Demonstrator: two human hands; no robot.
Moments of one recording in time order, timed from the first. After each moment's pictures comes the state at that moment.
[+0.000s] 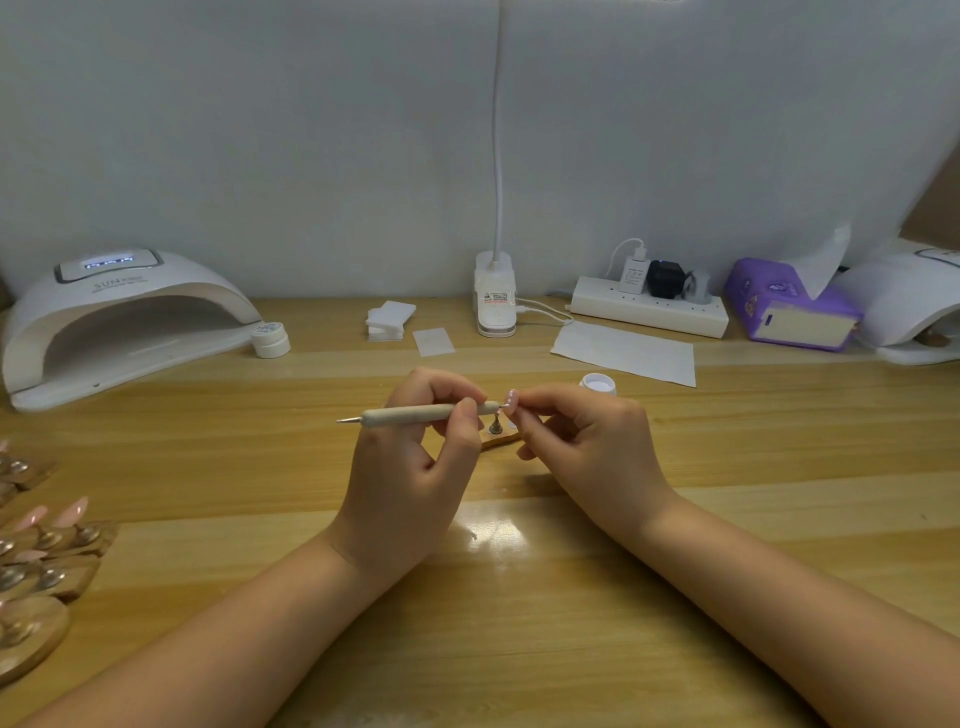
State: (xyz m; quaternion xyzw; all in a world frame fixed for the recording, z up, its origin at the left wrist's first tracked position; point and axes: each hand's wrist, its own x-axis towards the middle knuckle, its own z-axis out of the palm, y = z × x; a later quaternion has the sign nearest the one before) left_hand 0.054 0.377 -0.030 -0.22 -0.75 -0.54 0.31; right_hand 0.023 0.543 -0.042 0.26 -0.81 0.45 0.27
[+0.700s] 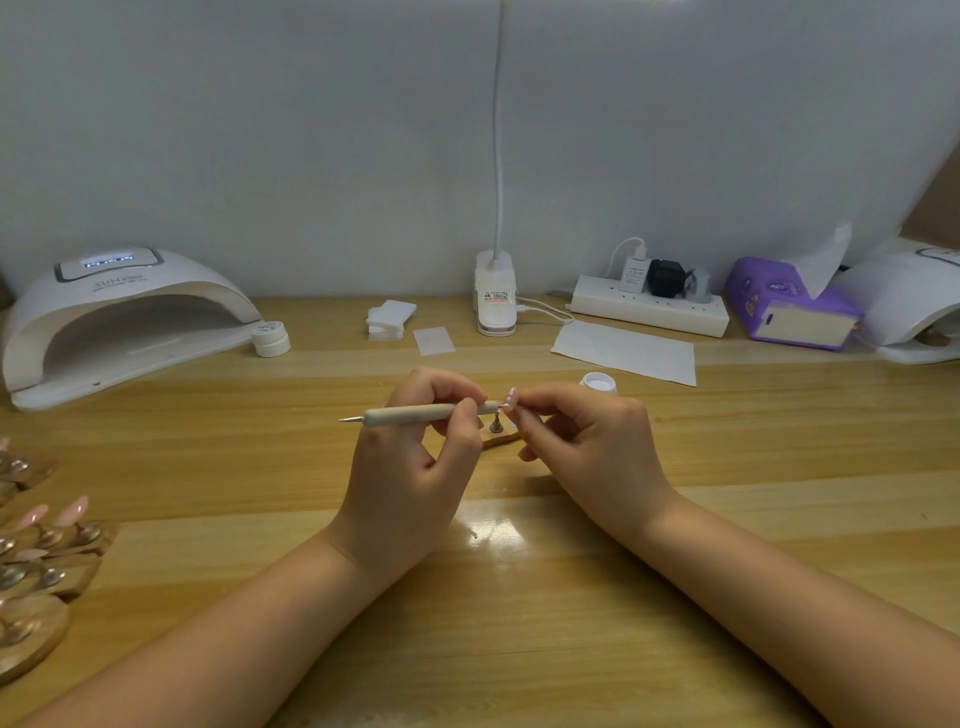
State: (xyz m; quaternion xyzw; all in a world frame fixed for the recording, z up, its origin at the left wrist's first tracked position) left_hand 0.054 0.377 -0.029 -0.22 -0.76 -0.53 0.31; right_hand 0.023 0.544 -0.042 0.28 -0.81 0.45 0.27
